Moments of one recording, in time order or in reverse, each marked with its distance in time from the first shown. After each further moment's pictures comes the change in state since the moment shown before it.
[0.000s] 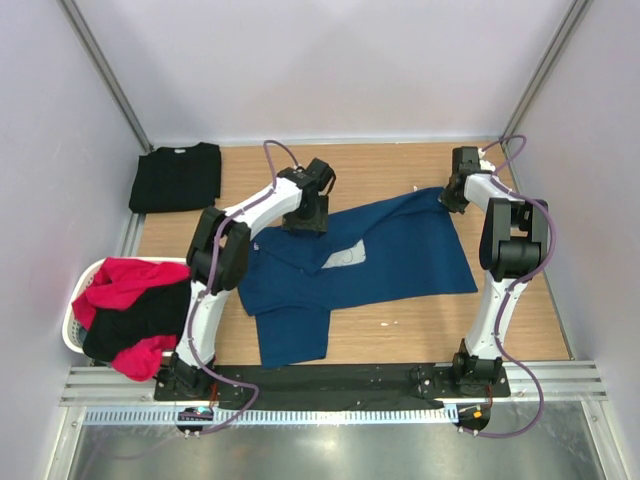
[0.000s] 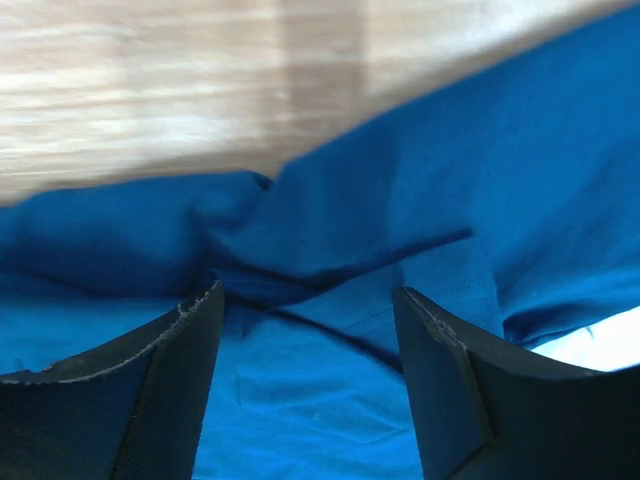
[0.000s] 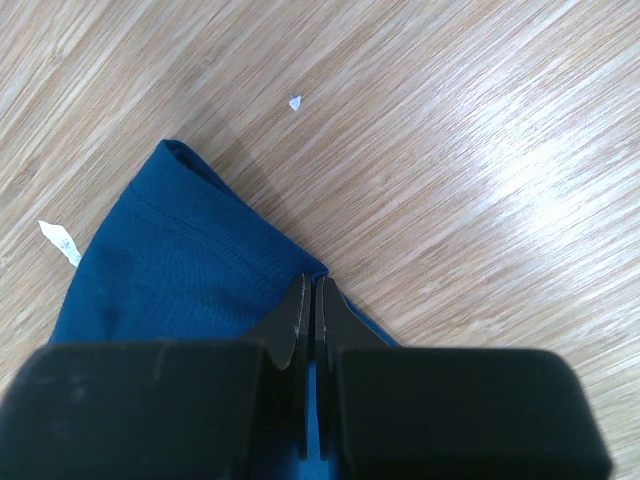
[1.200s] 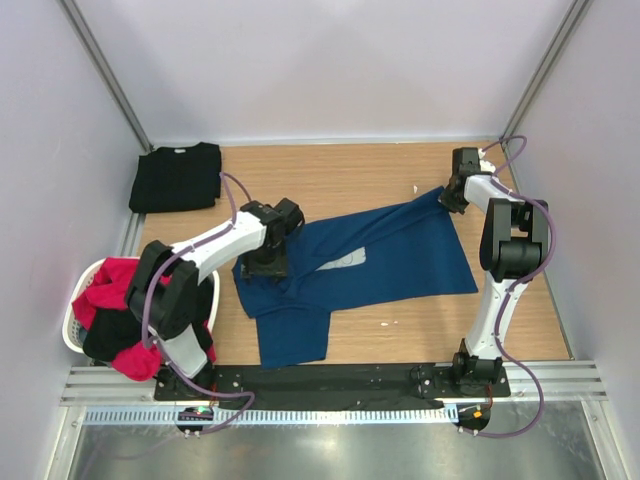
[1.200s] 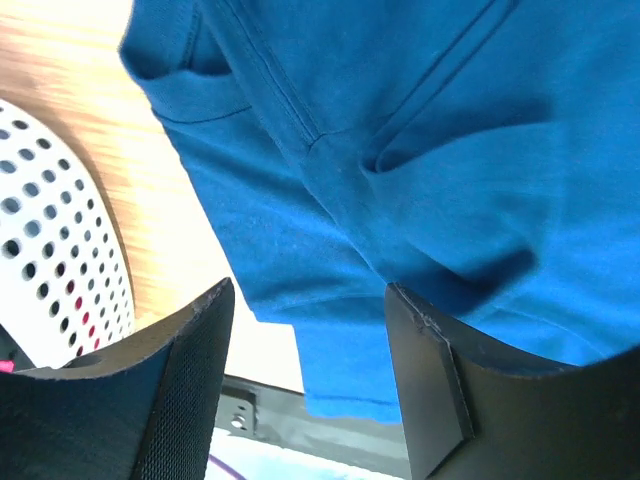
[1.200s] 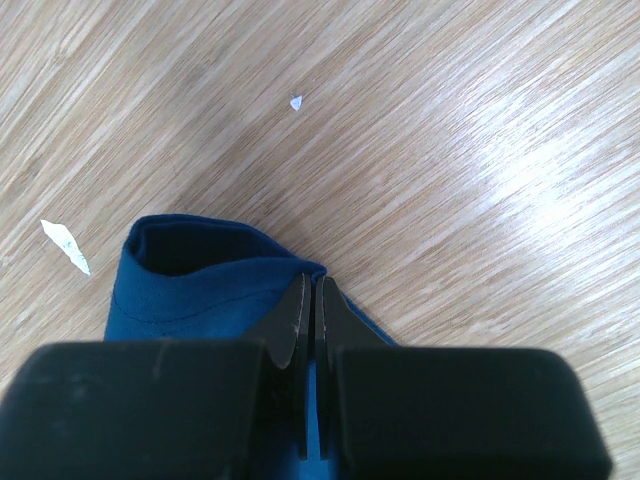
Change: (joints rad) left arm -0.024 -0.484 -0.607 -0.168 -0.090 -0.205; right arm 0.000 -0.007 -0.020 0.024 0.000 0.000
